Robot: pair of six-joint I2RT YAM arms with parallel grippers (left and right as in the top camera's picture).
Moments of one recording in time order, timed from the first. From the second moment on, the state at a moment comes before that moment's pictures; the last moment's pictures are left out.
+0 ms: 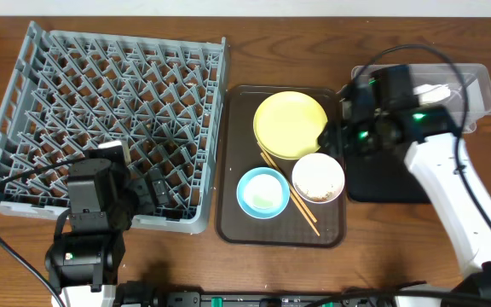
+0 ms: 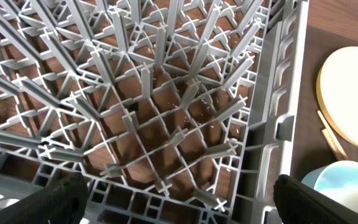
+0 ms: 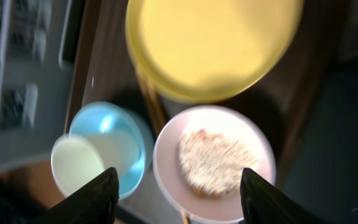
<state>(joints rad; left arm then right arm) 0.05 0.76 0.77 -0.83 0.05 -0.20 0.25 1.52 1.25 -0.94 -0.35 0.15</state>
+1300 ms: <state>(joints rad) 0.05 0.76 0.77 -0.84 0.05 -0.20 0.57 1.83 1.19 -0.81 -0.02 0.60</state>
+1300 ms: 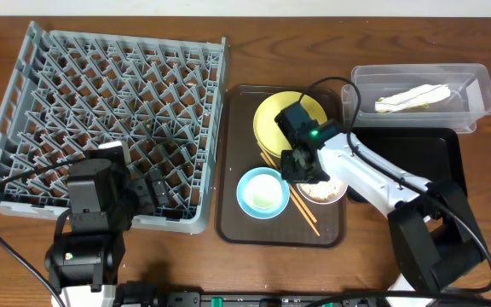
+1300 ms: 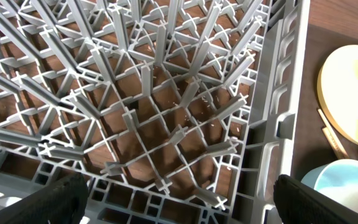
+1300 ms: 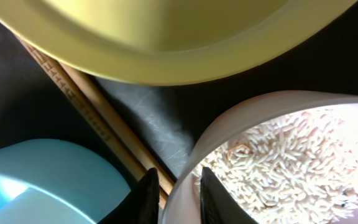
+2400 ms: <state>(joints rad) 0.05 0.76 0.77 -0.84 0.05 -0.20 0.62 1.83 1.17 -0.81 0.03 0.62</state>
